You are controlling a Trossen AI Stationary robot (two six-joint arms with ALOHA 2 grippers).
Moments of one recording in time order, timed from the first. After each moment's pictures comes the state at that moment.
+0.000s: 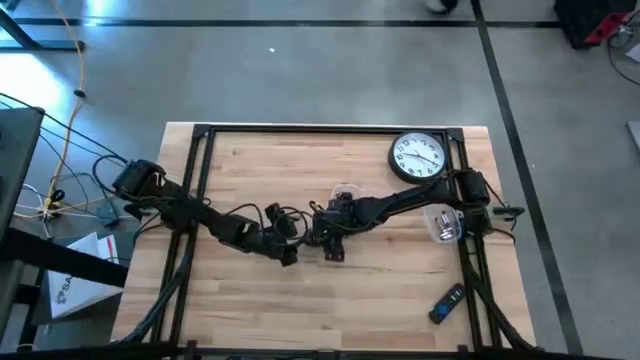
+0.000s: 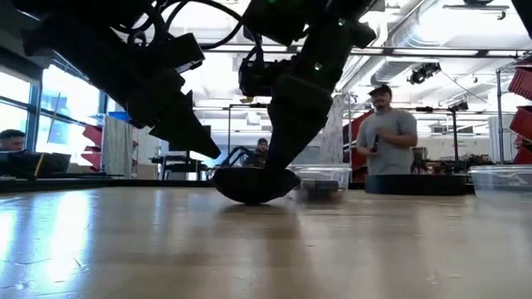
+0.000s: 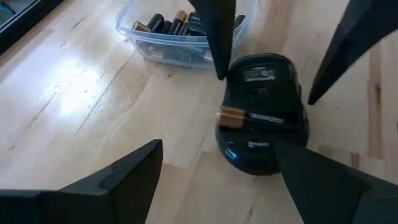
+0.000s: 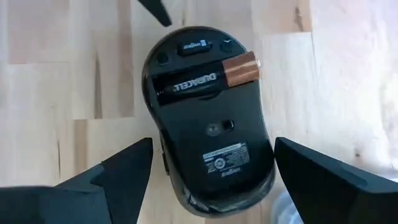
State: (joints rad) left arm -0.35 1.61 0.68 0.11 -0.64 -0.38; right arm 0.12 2.03 1.39 -0.50 0.05 0.13
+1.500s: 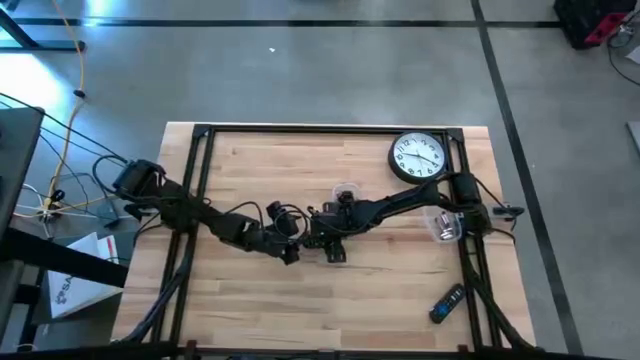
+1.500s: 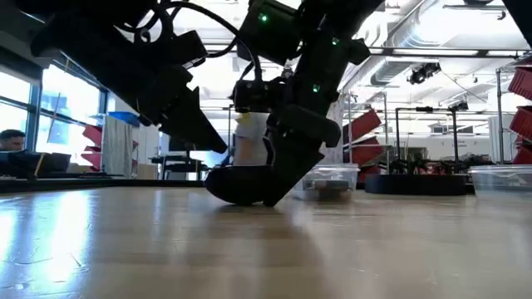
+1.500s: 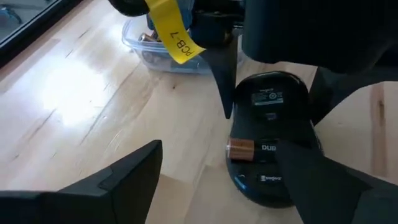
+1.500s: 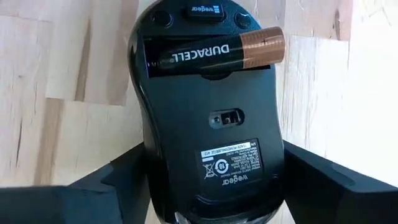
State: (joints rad) left arm -0.33 1.61 0.68 0.15 -0.65 -0.36; right arm 0.11 2.09 1.39 -0.47 0.07 -0.06
